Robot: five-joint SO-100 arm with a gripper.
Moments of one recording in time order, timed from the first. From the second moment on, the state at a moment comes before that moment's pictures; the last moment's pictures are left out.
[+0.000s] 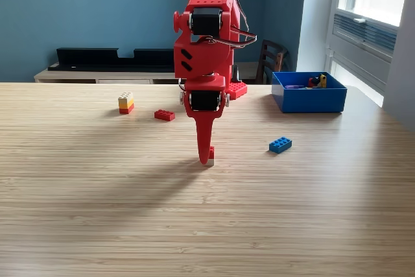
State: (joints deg) arm 5.5 58.4 64.2 72.5 -1.0
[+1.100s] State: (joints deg) arm 5.5 57.3 57.2 75.6 9.1
